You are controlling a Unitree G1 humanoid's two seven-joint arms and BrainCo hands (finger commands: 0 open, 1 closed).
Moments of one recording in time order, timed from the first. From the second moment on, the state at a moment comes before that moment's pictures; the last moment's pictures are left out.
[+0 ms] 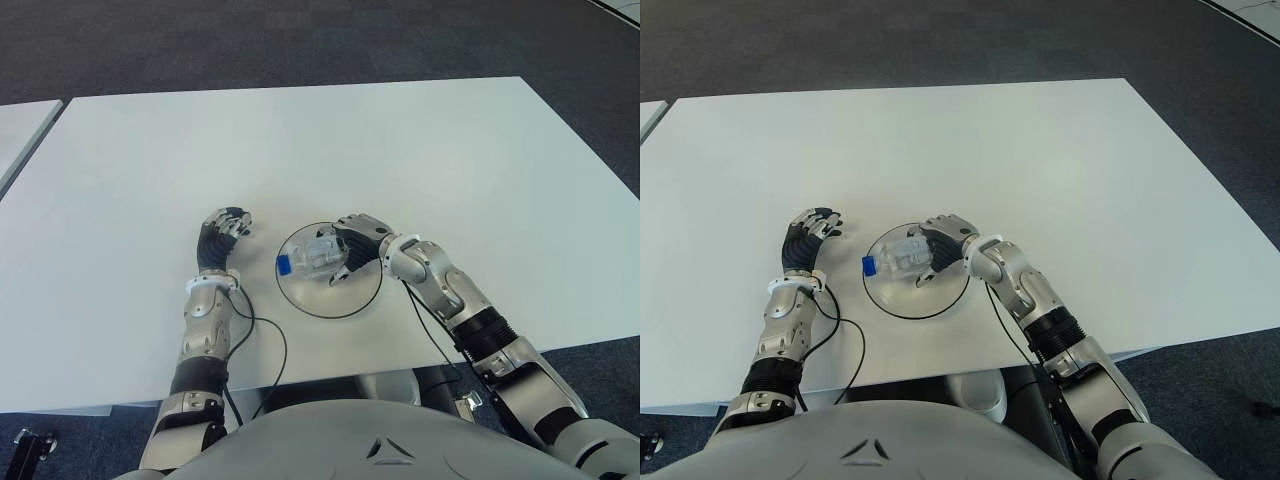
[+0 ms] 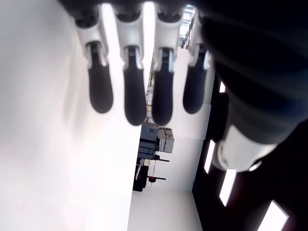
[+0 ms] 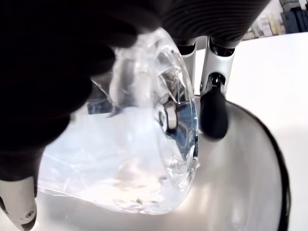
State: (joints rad) left arm -0.02 0.01 0.19 0.48 -0.18 -0.26 -0.04; right arm -0.32 -0.34 0.50 0.18 -0.78 -0.18 0.42
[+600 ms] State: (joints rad) left arm -0.02 0.01 0.19 0.48 -0.18 -0.26 -0.04; right arm -0.32 -0.37 0.52 0.15 -0.76 -0.21 0.42
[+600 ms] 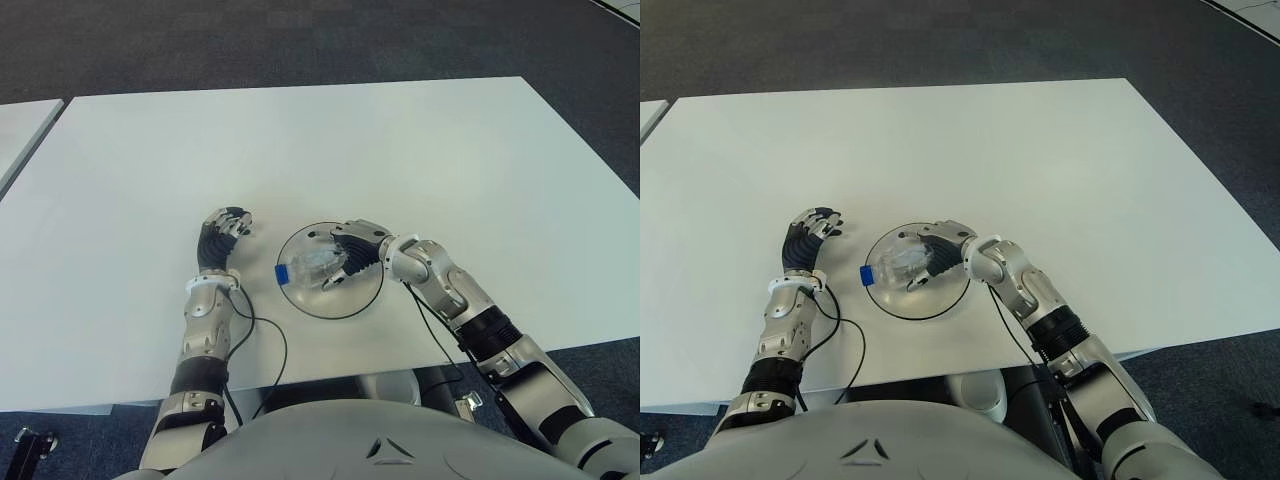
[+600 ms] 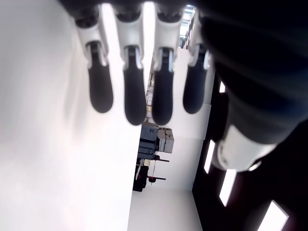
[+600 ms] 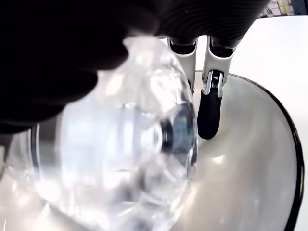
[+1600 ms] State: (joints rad) left arm -0.02 0.00 0.19 0.48 -0.18 -0.26 -0.04; right arm -0.27 -0.35 0.52 0.21 -0.75 -0.30 0.10
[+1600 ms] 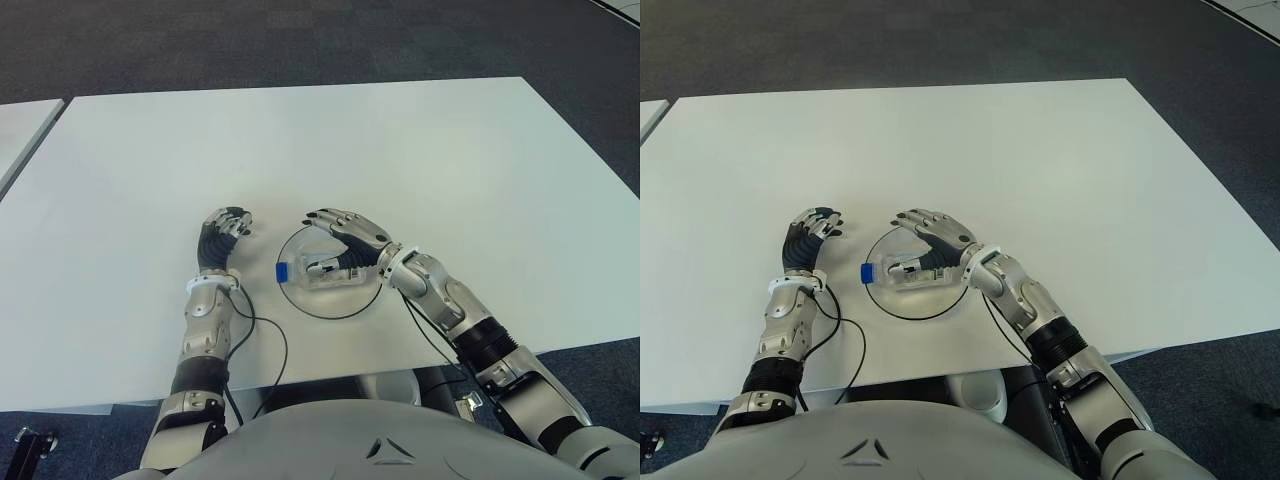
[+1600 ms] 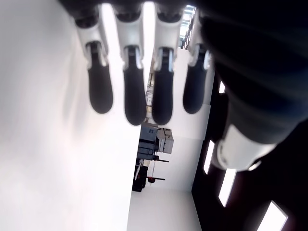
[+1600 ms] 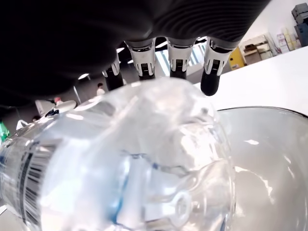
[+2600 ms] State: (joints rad) left arm -0.02 0.00 0.19 0.49 -0.18 -0.26 -0.04; right arm -0.18 -0.18 0.31 0.23 -0.68 -0.26 -0.47
